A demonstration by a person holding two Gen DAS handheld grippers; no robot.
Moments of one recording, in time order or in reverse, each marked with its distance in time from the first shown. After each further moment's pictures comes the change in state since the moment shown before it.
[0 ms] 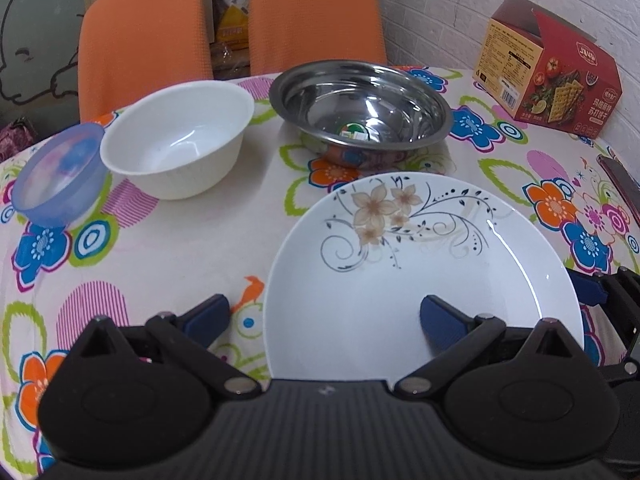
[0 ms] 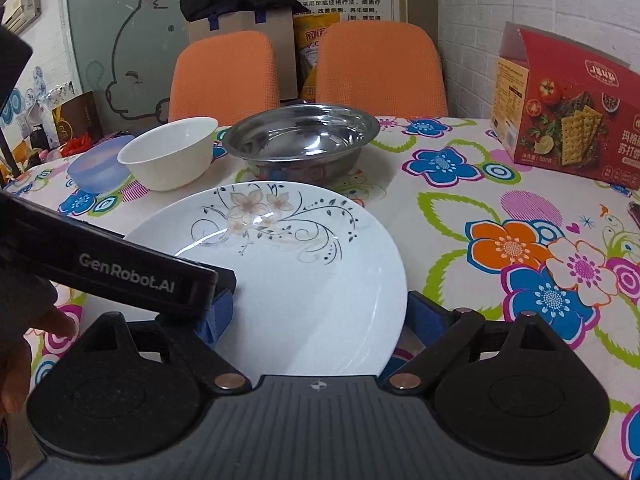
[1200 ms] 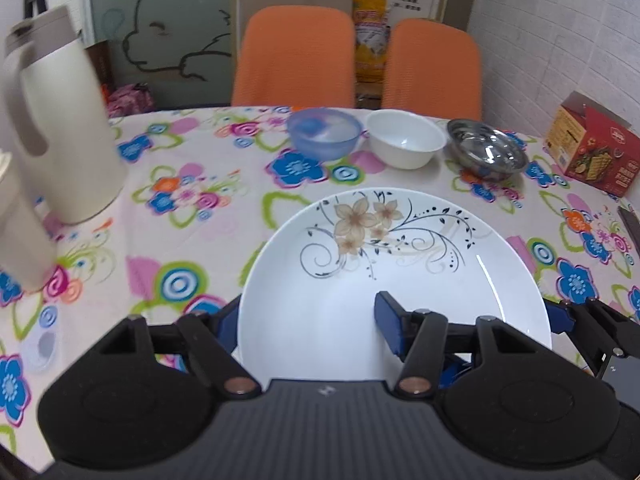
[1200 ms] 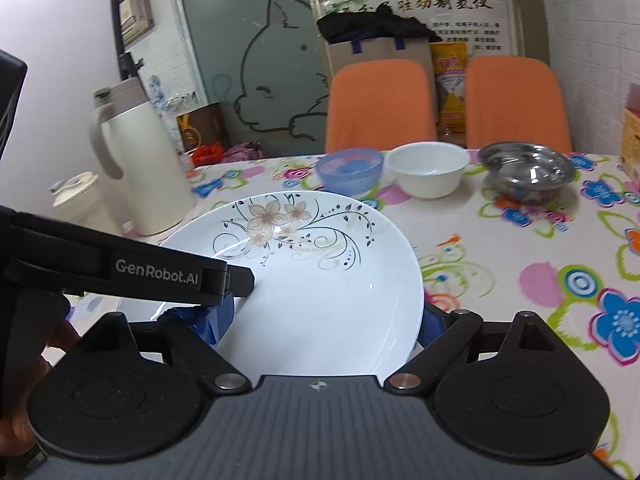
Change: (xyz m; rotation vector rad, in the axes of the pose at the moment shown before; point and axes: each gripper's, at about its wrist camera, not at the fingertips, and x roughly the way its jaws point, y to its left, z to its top) left arm -0.202 0.111 -0.127 -0.233 -0.109 0.193; right arm -0.100 0.174 -0.024 -0.049 -0.040 0.333
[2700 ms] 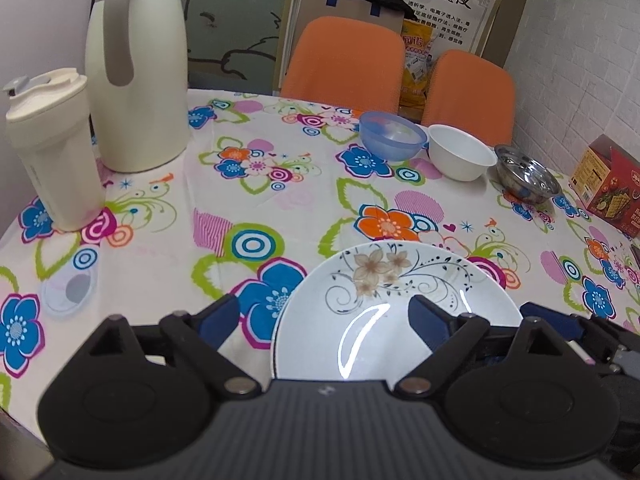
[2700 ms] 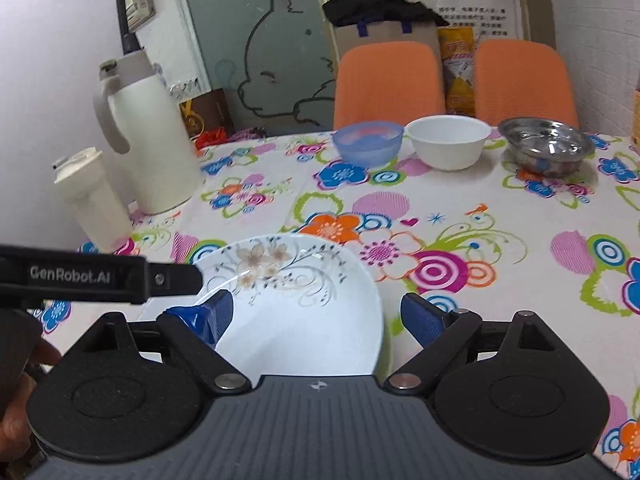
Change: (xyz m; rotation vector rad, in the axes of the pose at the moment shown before) left arm -0.005 0.061 -0.038 -0.133 -0.074 -0.006; right arm 0.009 0.013 -0.016 0.020 0.007 -0.020
